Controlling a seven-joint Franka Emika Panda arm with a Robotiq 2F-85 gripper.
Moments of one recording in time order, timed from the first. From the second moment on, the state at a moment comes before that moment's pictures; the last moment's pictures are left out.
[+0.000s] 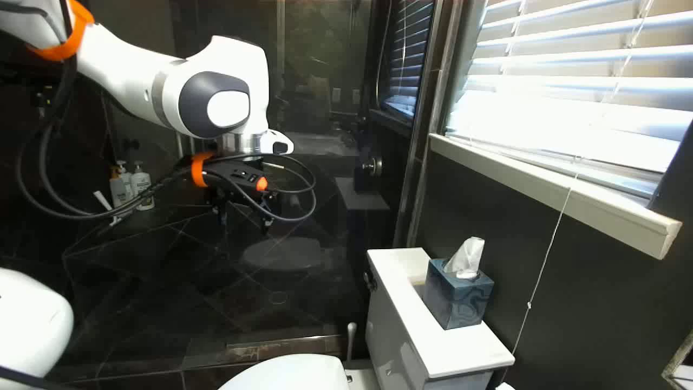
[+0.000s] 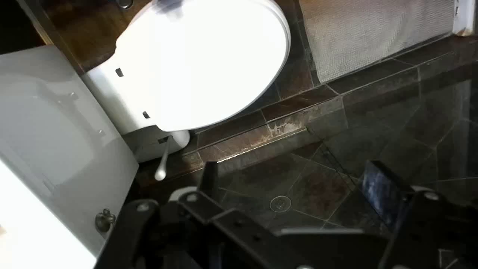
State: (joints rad) arm -0.19 -0.61 -0.31 -2.68 -0.09 2.21 -0.24
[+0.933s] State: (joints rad) arm -0.19 -0.60 -0.31 -2.68 -0.09 2.21 -0.22
